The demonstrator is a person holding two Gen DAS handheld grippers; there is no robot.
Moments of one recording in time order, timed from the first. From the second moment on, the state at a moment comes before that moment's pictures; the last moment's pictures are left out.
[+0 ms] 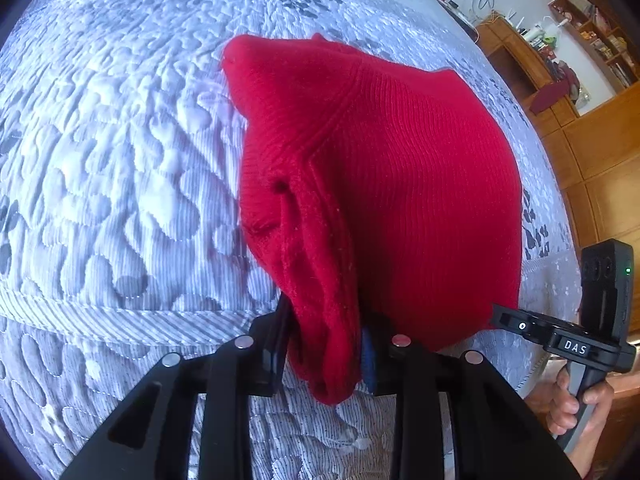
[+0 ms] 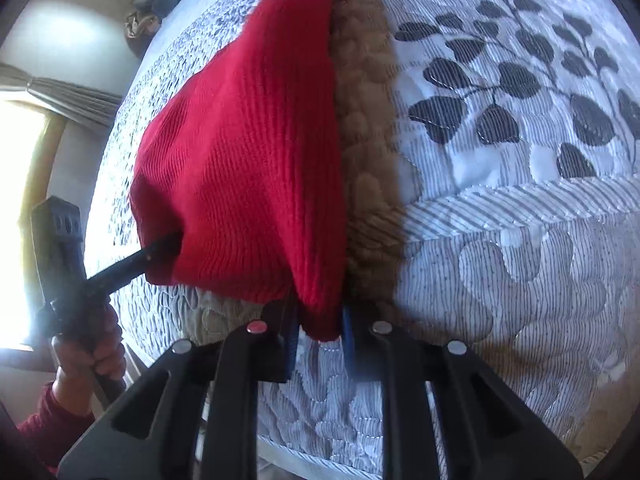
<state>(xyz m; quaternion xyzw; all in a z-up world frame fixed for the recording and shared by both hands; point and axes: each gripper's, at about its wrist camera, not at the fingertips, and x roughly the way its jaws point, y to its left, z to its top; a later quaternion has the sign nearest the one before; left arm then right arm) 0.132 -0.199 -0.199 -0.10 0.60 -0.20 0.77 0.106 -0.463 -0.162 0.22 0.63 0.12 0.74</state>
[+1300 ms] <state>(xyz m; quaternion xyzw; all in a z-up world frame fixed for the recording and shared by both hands) 0.007 -0.179 -0.076 -0.01 0.52 -0.09 0.85 -0.016 -0.396 -0.050 0.08 0.58 -0.01 0.81</state>
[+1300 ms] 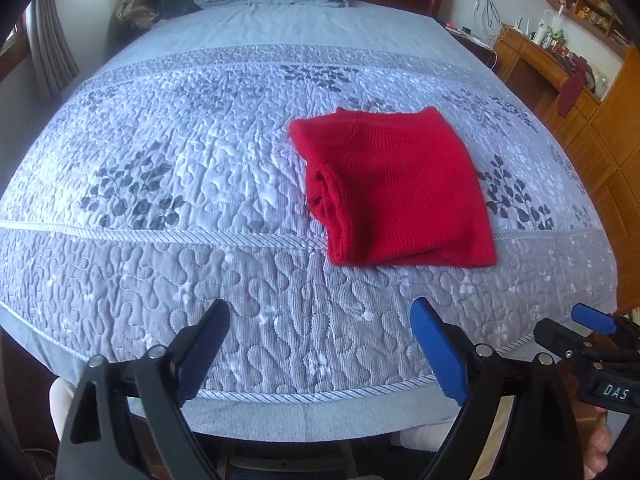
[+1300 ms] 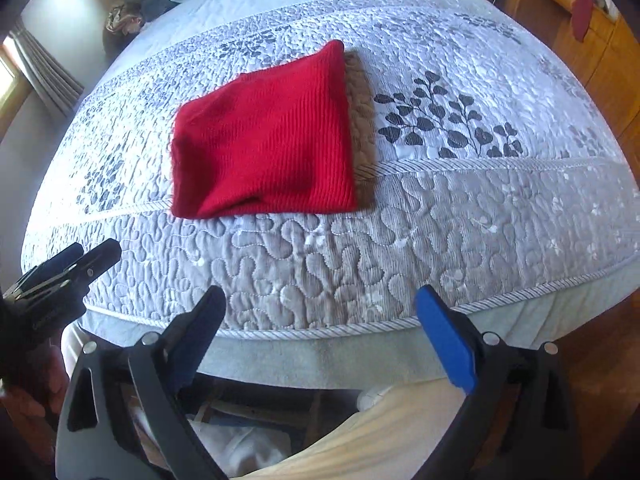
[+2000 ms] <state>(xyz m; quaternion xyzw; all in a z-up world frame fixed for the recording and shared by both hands) -0.023 -0.182 -0.018 0.02 0.47 -0.08 0.88 -0.023 -0.379 -0.013 0.06 0.56 -0.01 0.83</state>
